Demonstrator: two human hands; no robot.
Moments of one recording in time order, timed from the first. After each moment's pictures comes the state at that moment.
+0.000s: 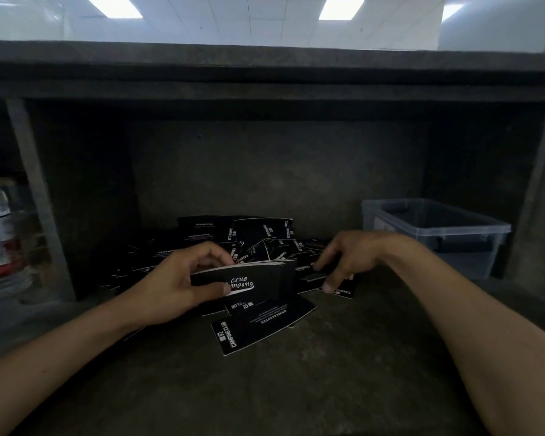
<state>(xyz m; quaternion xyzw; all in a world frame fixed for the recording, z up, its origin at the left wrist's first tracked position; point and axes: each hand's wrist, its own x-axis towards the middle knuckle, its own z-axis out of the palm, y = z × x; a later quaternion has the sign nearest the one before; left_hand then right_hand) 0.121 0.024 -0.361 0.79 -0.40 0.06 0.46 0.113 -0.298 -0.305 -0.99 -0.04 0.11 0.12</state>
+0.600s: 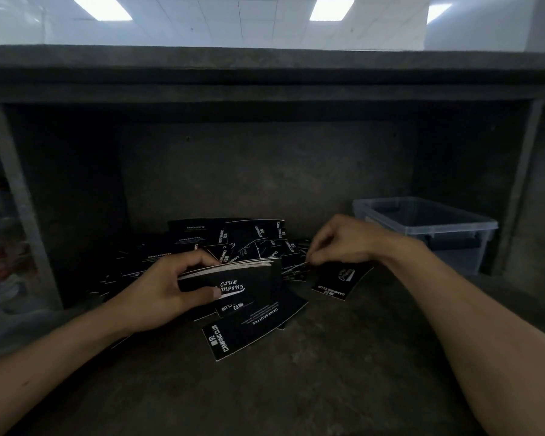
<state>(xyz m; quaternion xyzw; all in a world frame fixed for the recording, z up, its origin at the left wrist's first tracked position) 0.119 0.024 -0.361 0.80 -0.40 0.05 0.45 0.117 -0.309 -0.308 -0.97 -0.12 -0.06 0.21</state>
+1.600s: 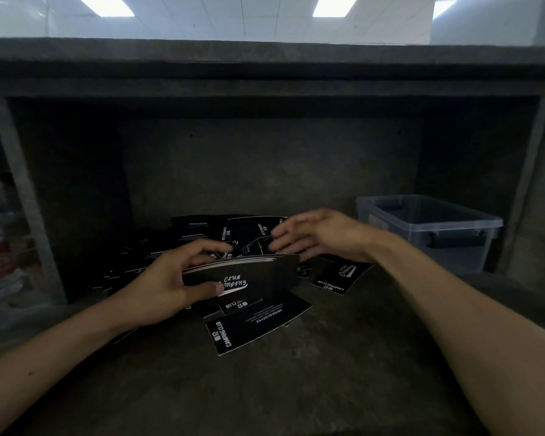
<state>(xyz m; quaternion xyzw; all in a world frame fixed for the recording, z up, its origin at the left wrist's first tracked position) 0.120 0.023 -0.362 0.79 -0.39 0.04 0.48 0.117 -0.277 -0.309 -0.84 -0.17 0.08 0.50</state>
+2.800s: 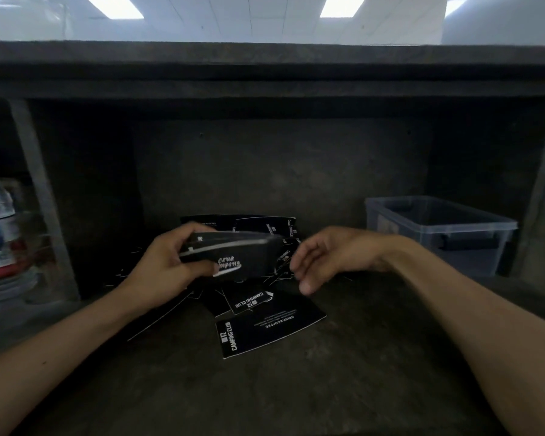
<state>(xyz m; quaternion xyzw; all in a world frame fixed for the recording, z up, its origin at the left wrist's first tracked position) 0.129 0.028 -0.353 0.78 -0.31 0.16 0.52 0.106 -0.281 -0.312 -0.89 -0.18 0.15 0.38</state>
